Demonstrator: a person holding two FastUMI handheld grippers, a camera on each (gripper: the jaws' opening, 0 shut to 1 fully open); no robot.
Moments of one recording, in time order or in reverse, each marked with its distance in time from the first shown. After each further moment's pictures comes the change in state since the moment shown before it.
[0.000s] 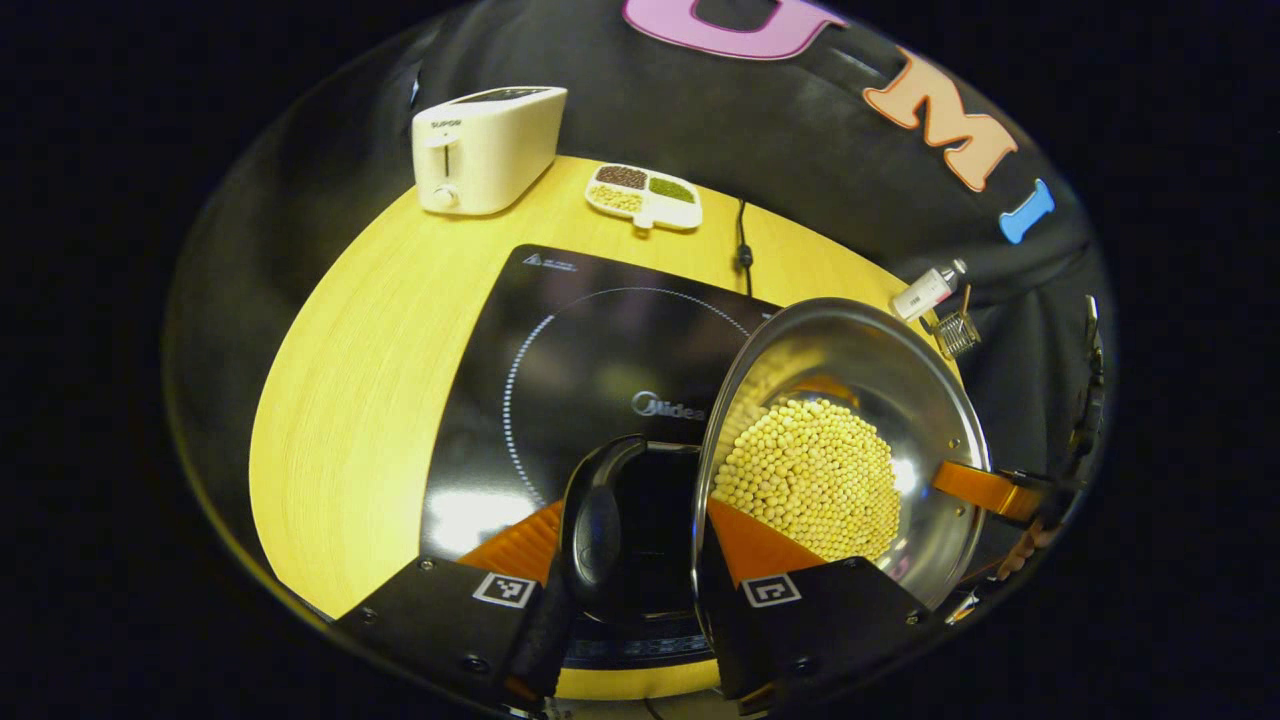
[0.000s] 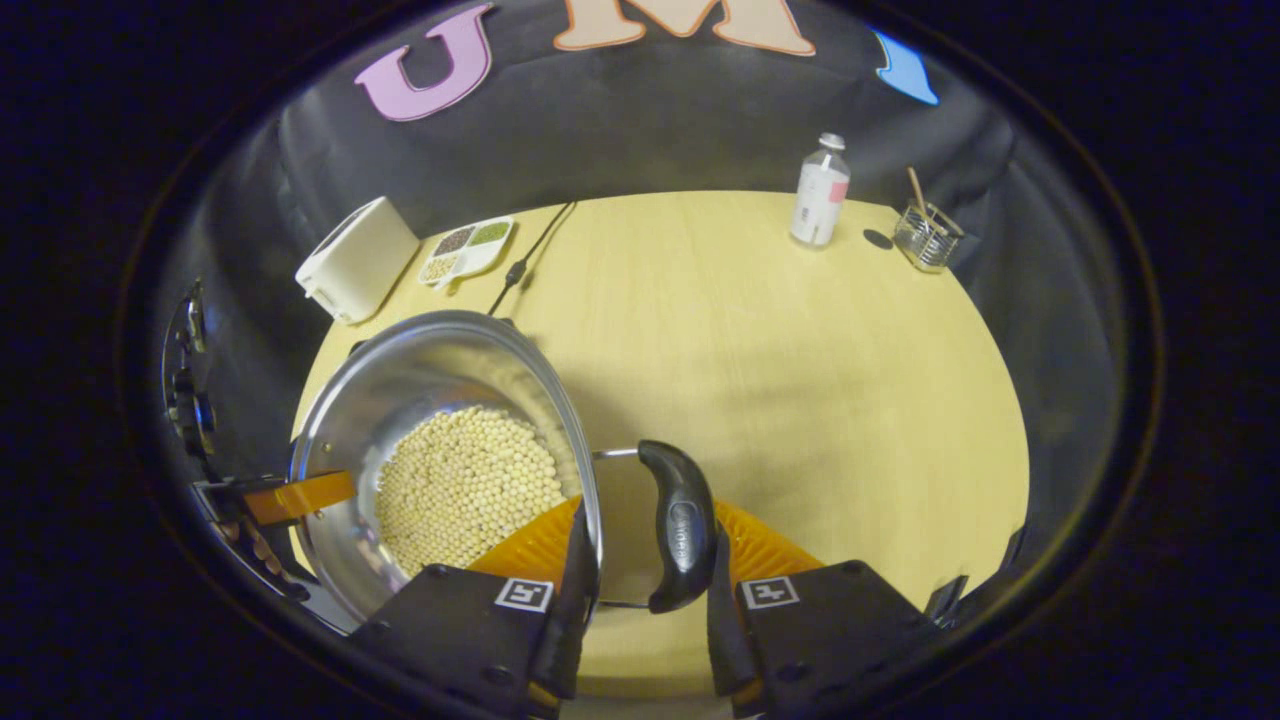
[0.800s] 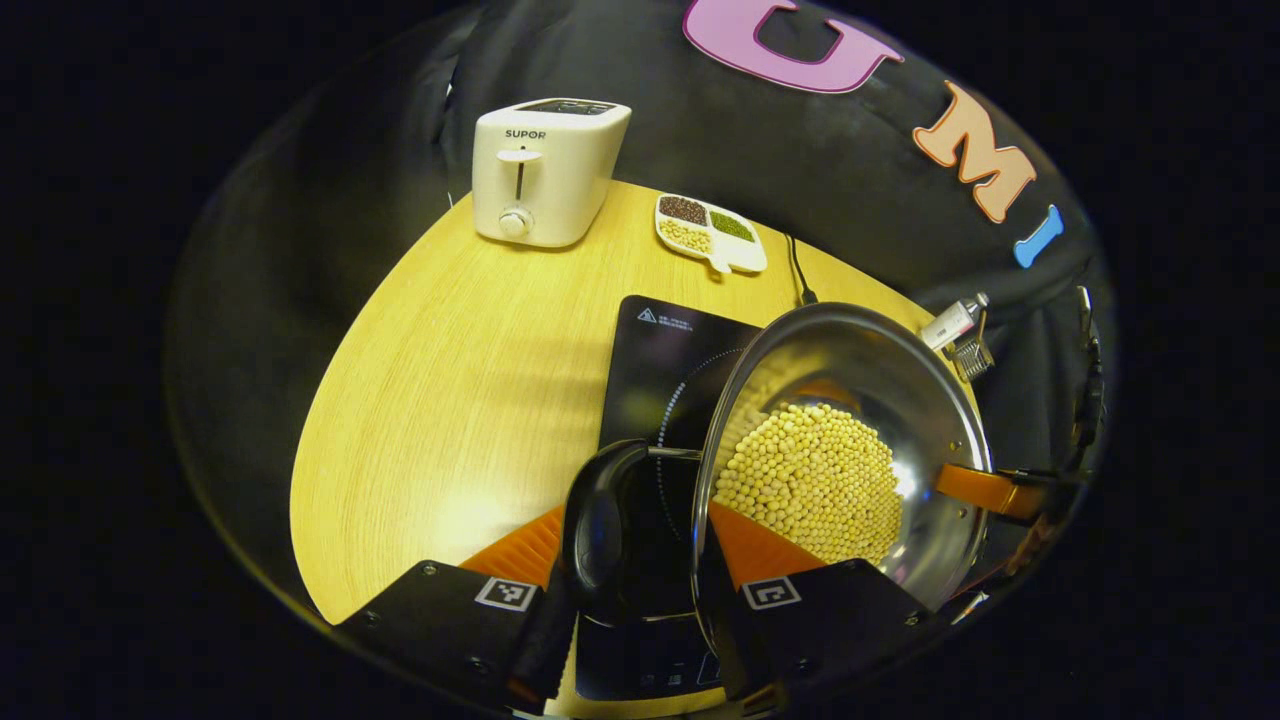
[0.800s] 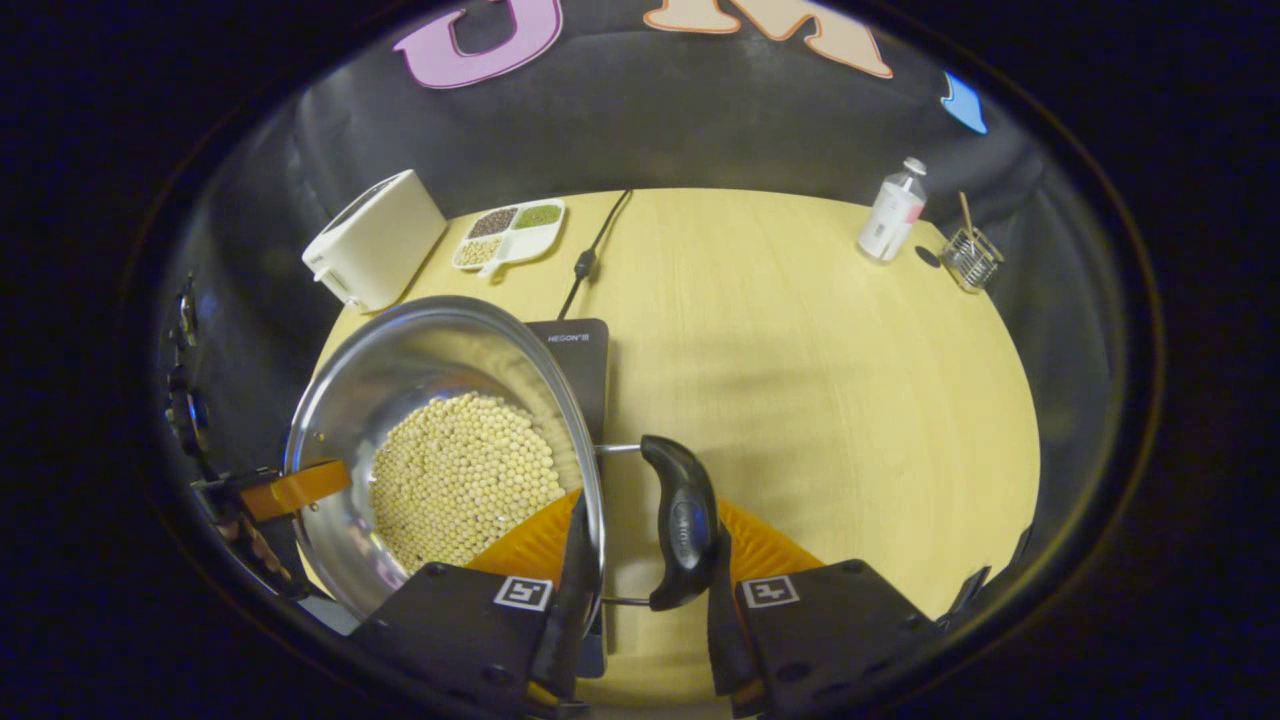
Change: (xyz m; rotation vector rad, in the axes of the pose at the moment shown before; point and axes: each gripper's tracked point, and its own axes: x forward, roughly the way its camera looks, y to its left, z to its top) left arm -0.010 0.025 0.019 0.021 -0.064 0.005; right arm 0.029 0.085 0.017 -0.022 0.022 0.002
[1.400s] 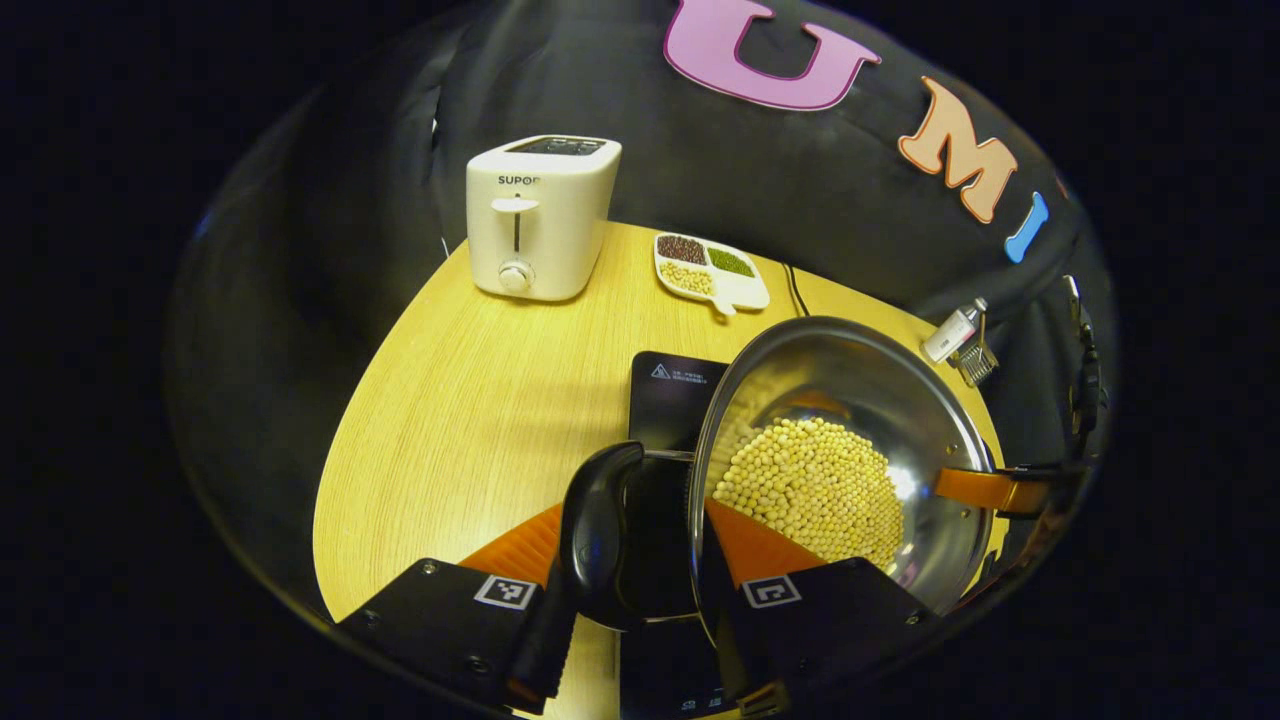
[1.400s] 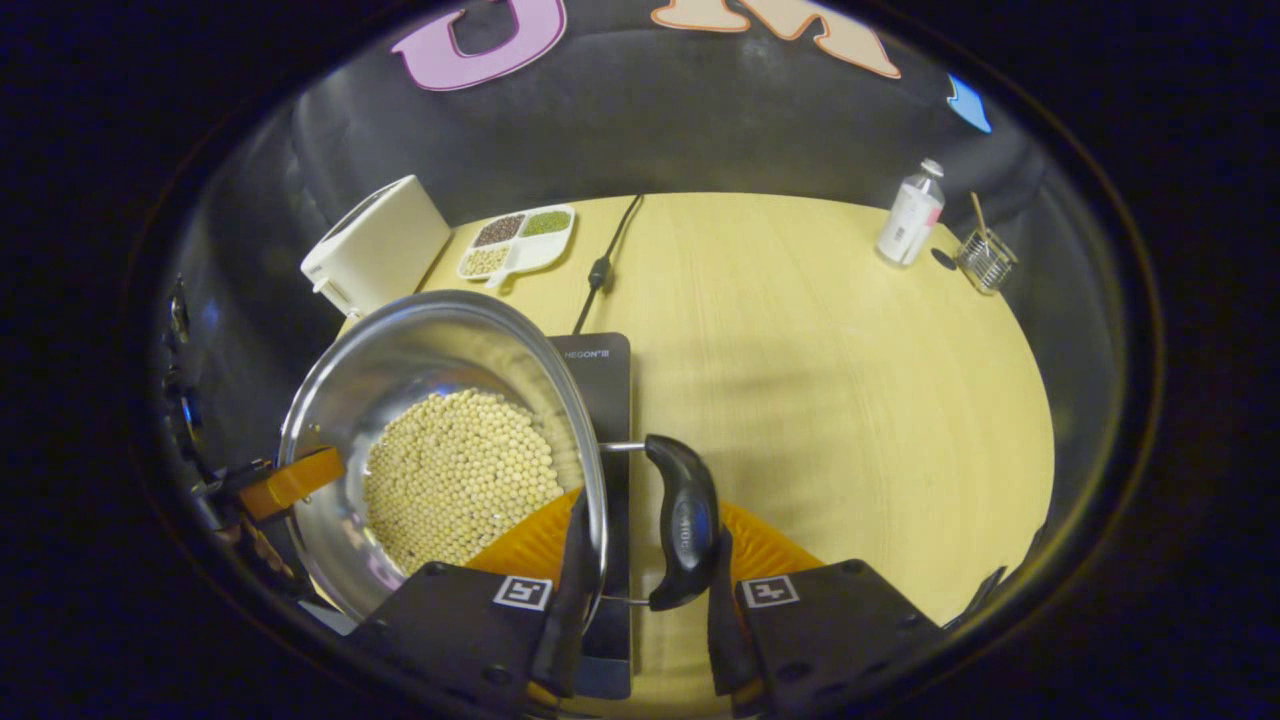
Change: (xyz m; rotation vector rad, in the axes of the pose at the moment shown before) left arm -0.009 0.008 0.028 0.066 -0.128 -0.007; right arm 0.019 0.017 0.008 0.016 -0.033 0.021
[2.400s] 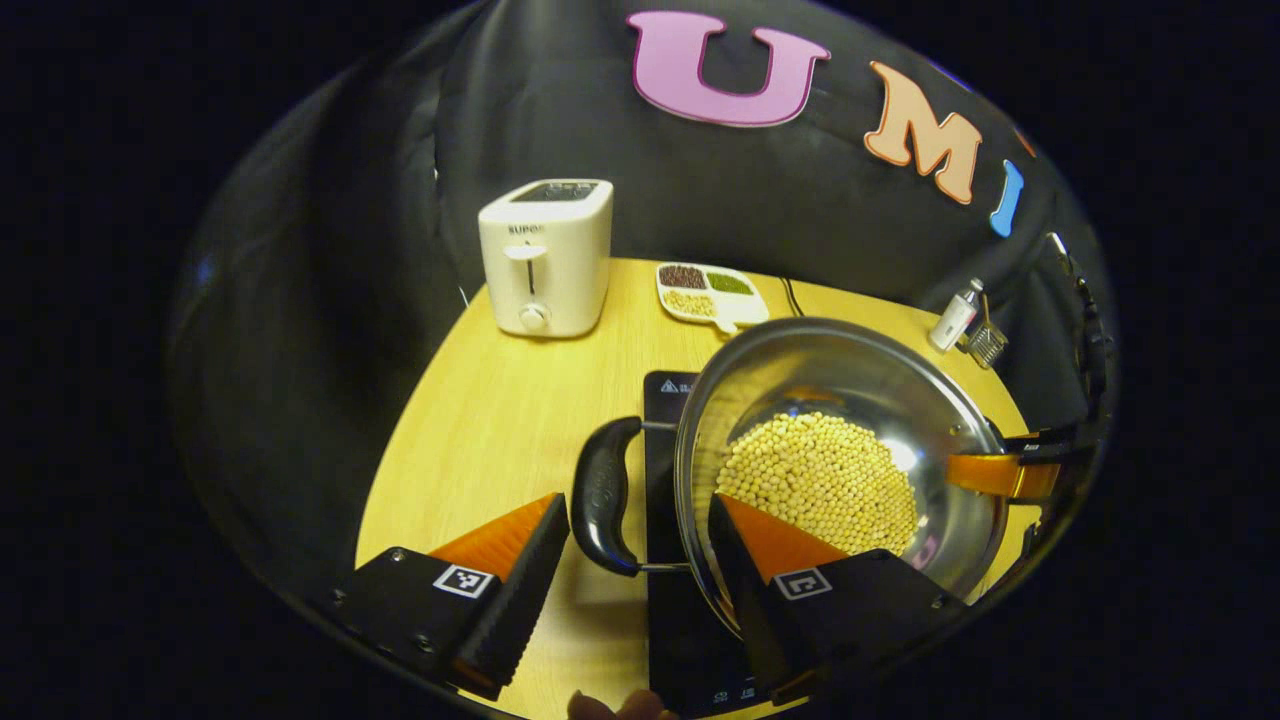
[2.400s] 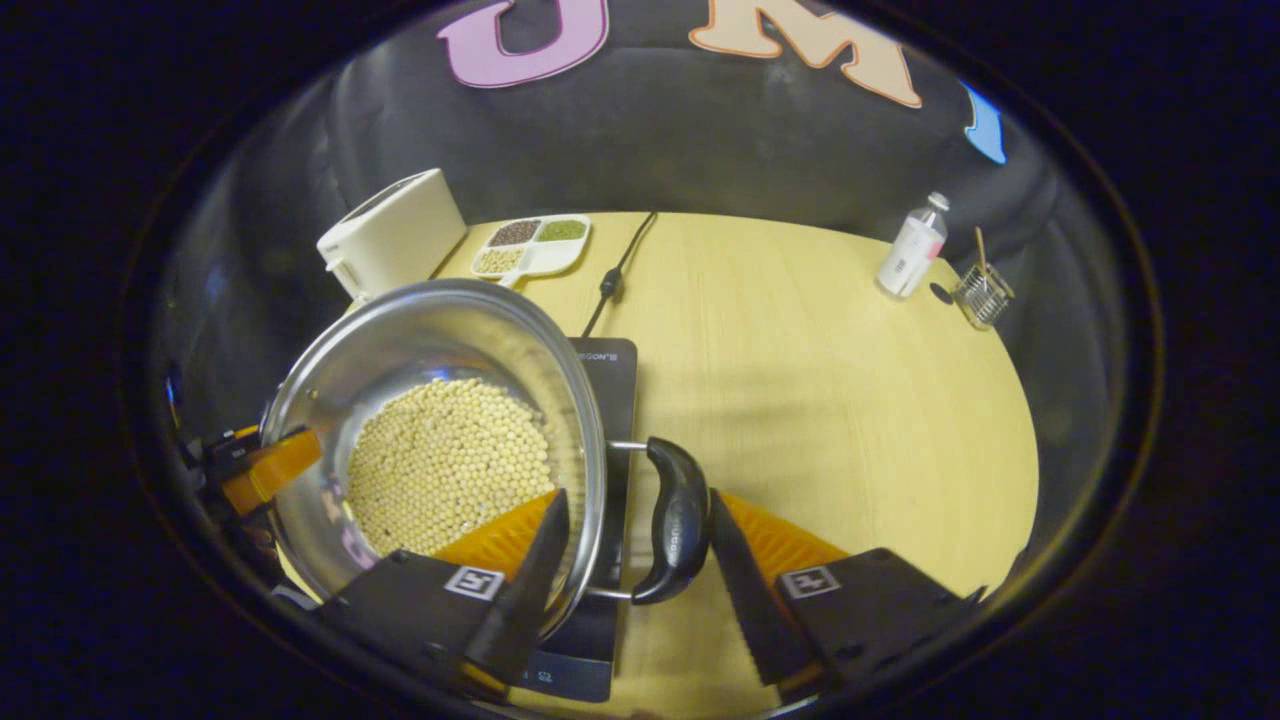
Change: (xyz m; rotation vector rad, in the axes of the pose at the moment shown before) left arm -0.045 0.001 0.006 0.125 -0.115 0.066; right arm -0.016 0.004 -0.005 -0.092 -0.067 0.002
